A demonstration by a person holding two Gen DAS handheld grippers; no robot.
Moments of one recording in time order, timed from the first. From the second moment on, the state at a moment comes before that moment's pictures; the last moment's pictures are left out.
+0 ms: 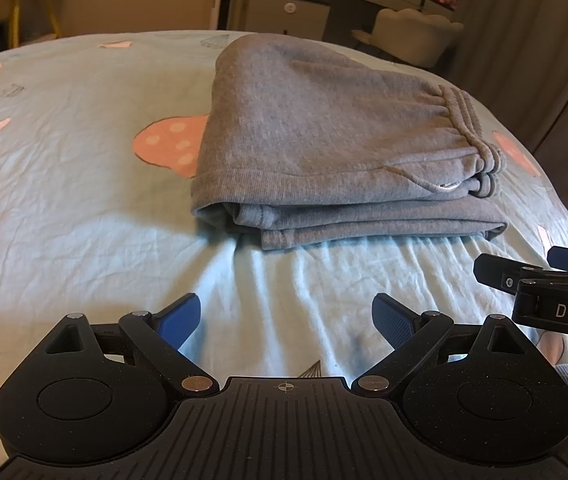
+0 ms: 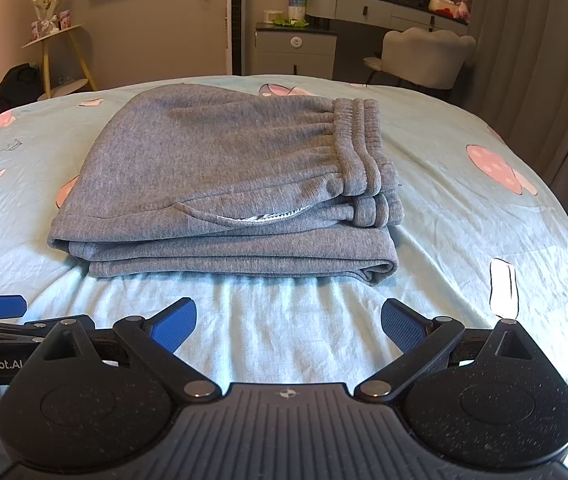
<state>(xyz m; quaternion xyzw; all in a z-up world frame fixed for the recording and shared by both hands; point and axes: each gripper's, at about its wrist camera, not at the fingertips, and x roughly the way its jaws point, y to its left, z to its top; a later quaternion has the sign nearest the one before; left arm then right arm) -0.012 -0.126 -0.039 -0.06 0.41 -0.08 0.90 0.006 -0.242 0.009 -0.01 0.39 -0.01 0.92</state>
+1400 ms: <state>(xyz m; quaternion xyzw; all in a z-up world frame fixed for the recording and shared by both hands) -0.013 -0.116 -0.035 -0.13 0.40 -0.11 0.90 0.006 -0.243 0.007 -0.01 0.39 -0.02 0.92</state>
